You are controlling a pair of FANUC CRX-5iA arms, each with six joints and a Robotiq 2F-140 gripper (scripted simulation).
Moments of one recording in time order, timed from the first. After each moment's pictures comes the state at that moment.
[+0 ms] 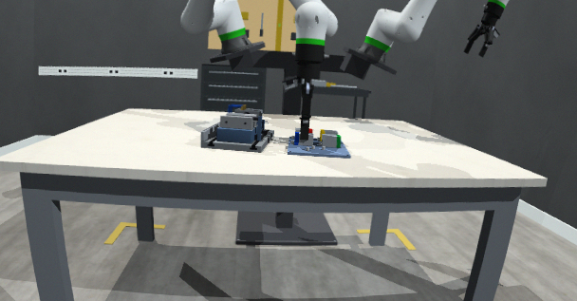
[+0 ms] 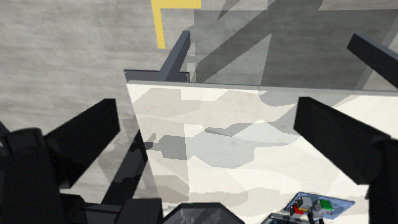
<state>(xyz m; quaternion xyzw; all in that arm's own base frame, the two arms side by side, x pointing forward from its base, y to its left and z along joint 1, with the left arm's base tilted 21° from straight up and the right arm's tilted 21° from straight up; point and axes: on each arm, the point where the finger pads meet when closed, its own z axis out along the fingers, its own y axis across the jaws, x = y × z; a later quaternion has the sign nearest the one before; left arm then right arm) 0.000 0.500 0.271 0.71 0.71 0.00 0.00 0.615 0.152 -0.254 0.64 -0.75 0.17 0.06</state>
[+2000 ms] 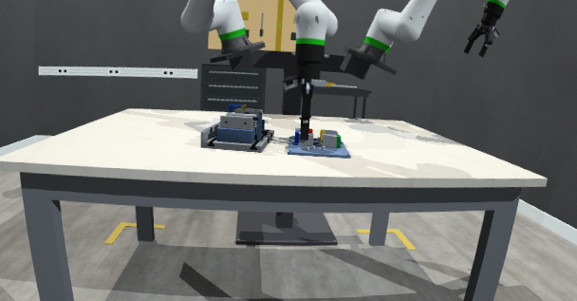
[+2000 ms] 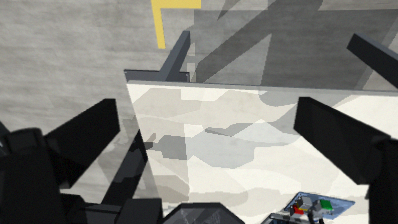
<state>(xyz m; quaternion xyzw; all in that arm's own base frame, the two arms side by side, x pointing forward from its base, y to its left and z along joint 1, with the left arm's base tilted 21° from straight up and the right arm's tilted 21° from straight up) 0.000 0.500 0.271 0.71 0.71 0.00 0.00 0.615 0.152 -0.254 0.64 -0.75 0.17 0.06</state>
